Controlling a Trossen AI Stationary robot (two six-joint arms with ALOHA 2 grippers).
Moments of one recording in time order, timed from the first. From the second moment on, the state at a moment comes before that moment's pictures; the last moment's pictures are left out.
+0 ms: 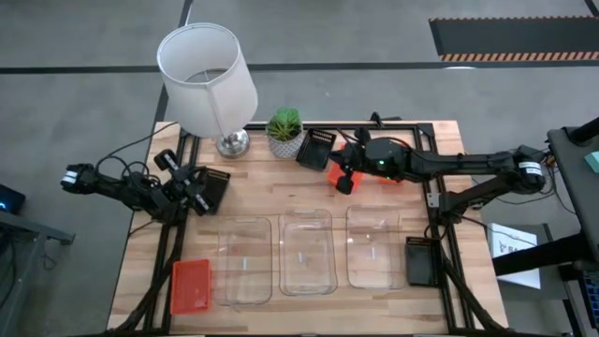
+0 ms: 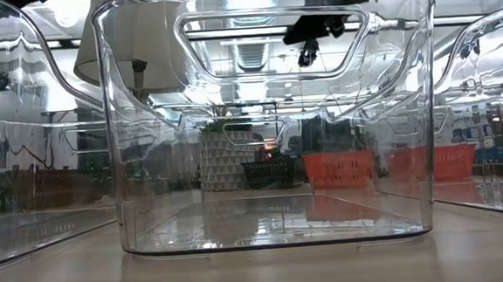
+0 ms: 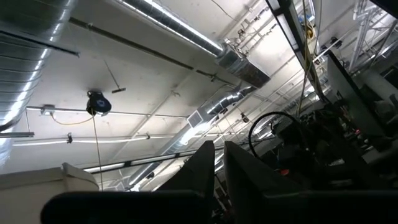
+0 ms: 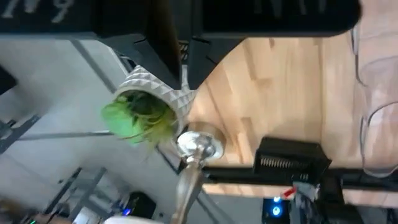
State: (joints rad) left arm -0.25 0.42 0.12 1.01 -0.38 1.00; right arm -0.14 1.30 0.99 -0.09 0.26 -0.14
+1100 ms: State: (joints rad) left arm -0.25 0.42 0.12 1.01 -0.38 1.00; right arm -0.31 1.85 1.43 -0.52 0.04 -0.16
